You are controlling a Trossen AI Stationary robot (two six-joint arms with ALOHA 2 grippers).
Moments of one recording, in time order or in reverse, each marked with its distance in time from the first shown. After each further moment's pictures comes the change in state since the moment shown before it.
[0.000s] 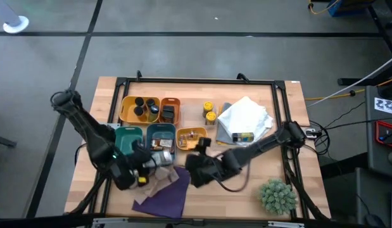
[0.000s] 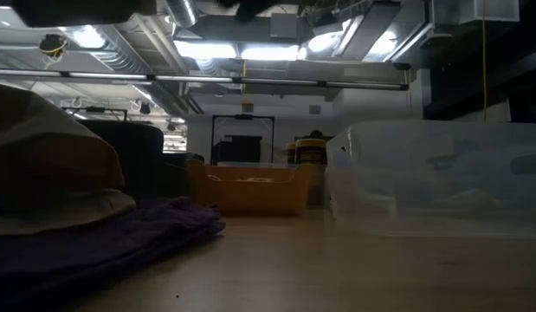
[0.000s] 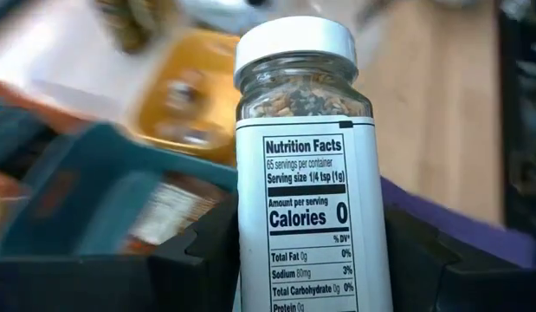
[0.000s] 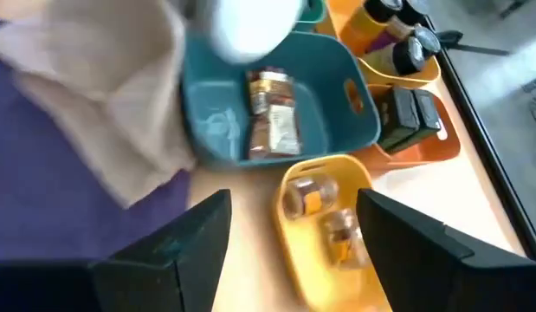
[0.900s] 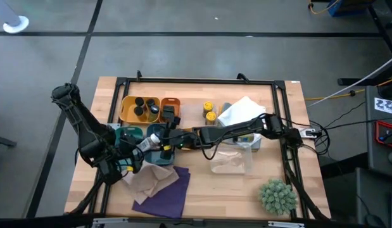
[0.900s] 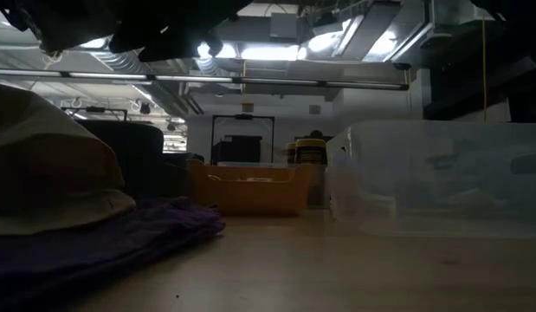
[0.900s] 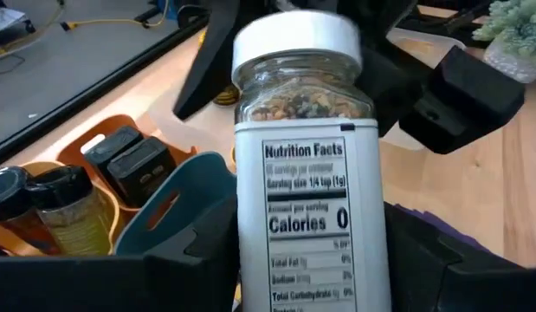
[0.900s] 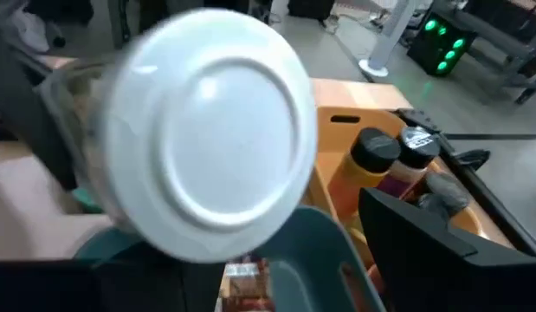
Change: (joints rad) left arm -0.101 -0.169 -0.178 -0.143 -0.332 -0.236; right arm -0.274 0.181 -0.002 0.761 -0.234 -0.343
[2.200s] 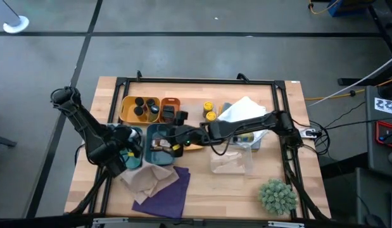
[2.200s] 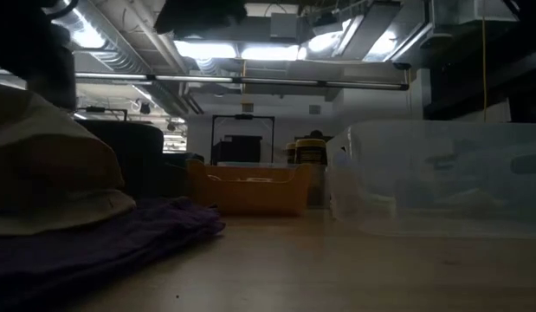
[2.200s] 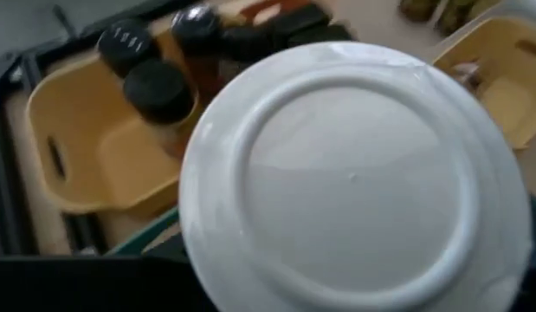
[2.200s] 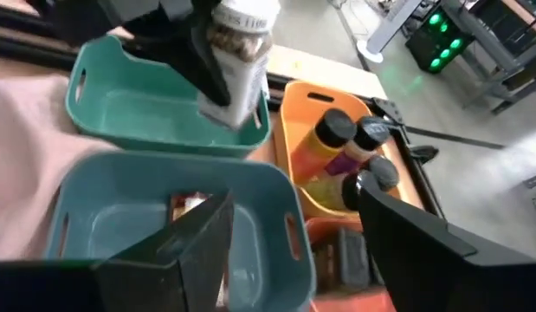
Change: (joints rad) left arm 0.051 0.092 0.001 -0.543 0.247 -0.756; right arm 0.003 -0.134 0.004 -0.286 0.023 -0.127
